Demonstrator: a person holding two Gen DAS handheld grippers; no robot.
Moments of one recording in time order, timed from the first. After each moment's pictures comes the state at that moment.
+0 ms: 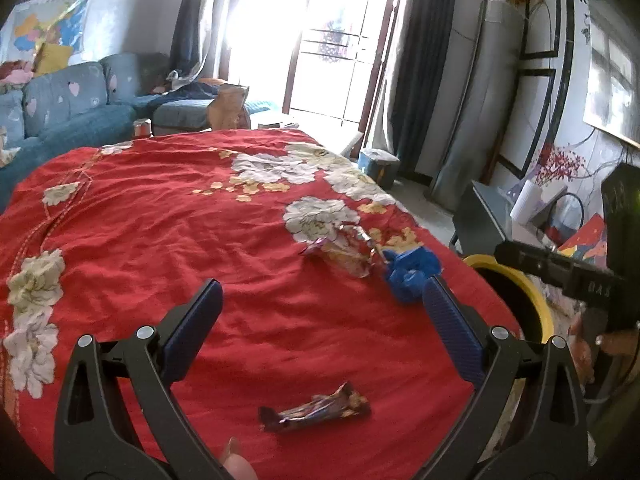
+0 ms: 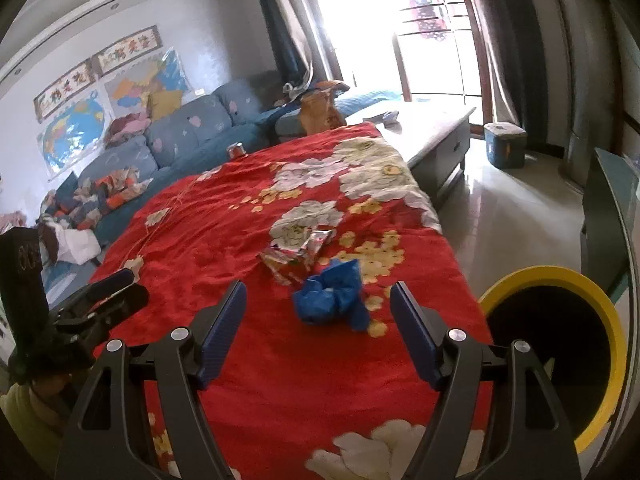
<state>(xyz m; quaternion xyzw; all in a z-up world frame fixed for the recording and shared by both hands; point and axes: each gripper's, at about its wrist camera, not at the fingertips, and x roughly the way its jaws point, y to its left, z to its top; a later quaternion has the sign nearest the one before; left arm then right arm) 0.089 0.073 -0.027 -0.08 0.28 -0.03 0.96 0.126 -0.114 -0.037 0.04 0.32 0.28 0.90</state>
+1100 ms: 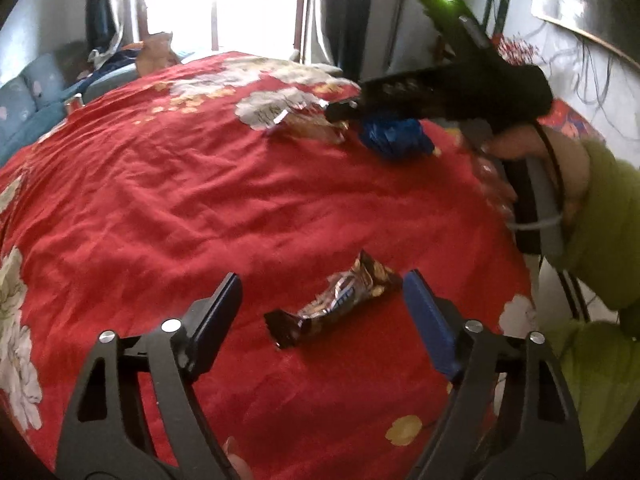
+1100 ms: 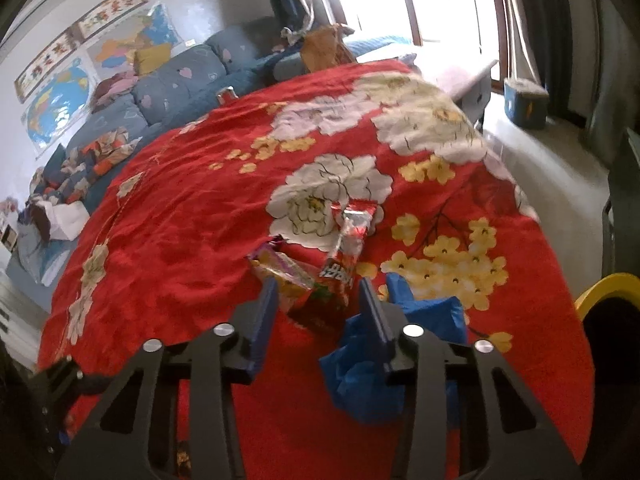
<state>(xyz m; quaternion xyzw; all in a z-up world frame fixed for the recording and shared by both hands) 0.081 0.075 -0.093 0.03 0.41 -0.16 0.90 0.219 -0.027 -0.100 0.02 0.42 0.28 0.86</state>
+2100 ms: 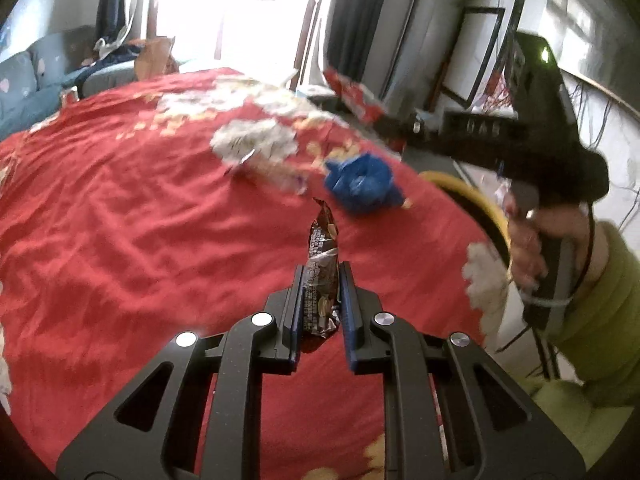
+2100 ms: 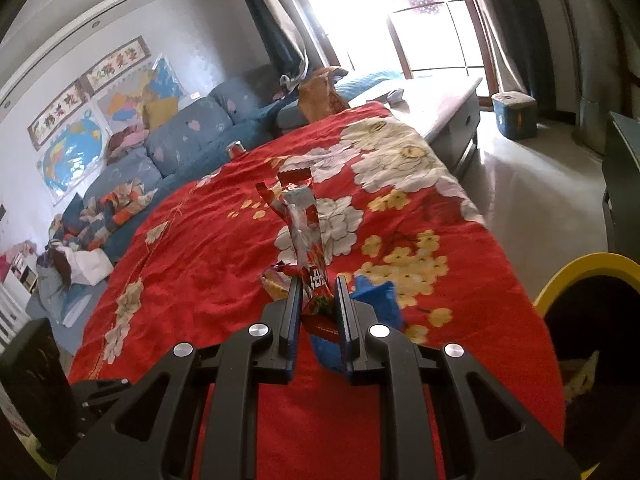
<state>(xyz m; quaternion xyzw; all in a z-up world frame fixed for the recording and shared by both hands) 0.094 0.049 -0.066 -0.05 0.37 -0.16 0.91 0.178 -0.092 -0.059 0.09 0.35 0.28 0.89</state>
